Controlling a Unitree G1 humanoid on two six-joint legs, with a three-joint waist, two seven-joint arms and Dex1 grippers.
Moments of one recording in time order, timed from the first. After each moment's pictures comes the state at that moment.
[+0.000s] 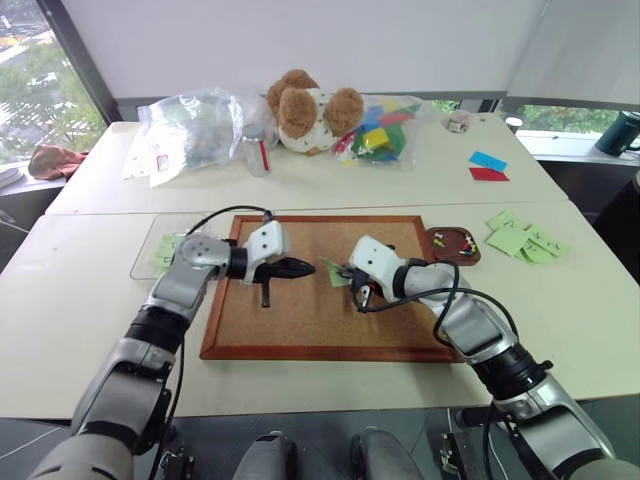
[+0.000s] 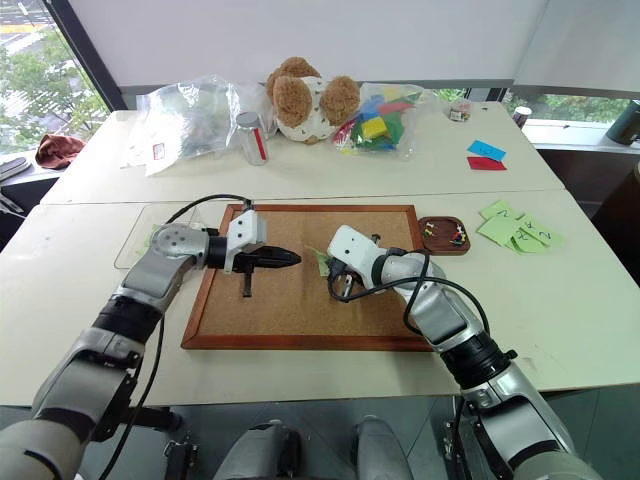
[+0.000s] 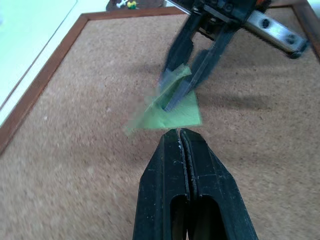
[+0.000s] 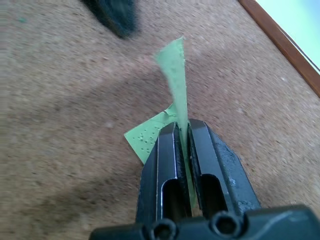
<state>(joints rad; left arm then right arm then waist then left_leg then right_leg) -0.79 0.44 -0.25 0.57 -0.14 -0.07 -1.25 -0.54 -0.49 0.39 -0.03 -0.15 0.35 0.75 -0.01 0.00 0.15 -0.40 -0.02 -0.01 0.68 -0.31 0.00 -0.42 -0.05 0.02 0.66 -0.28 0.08</state>
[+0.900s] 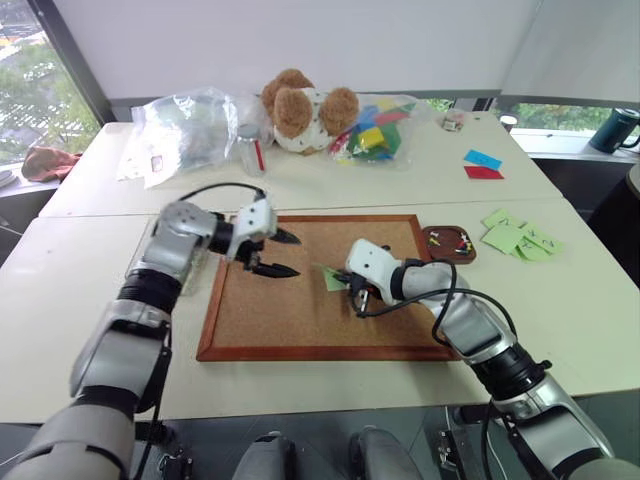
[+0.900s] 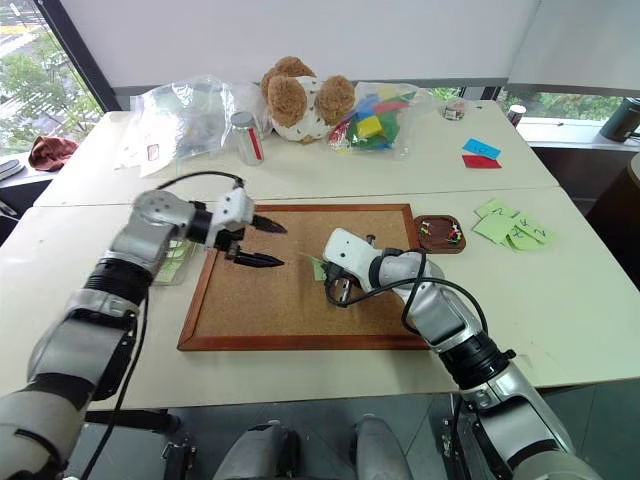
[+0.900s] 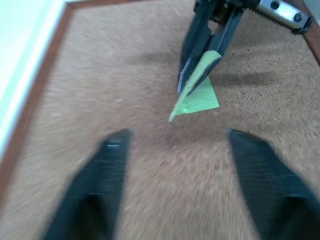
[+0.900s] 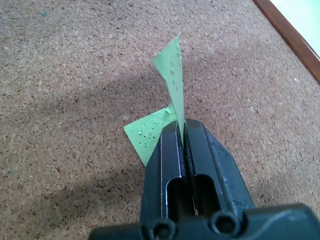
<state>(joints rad) -0.92 0.54 -0.20 0.66 -0.11 -0.09 -1.44 -0.55 -0.49 0.40 -0.03 -0.18 0.34 0.80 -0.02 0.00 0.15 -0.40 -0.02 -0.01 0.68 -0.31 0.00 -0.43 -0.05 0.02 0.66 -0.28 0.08</state>
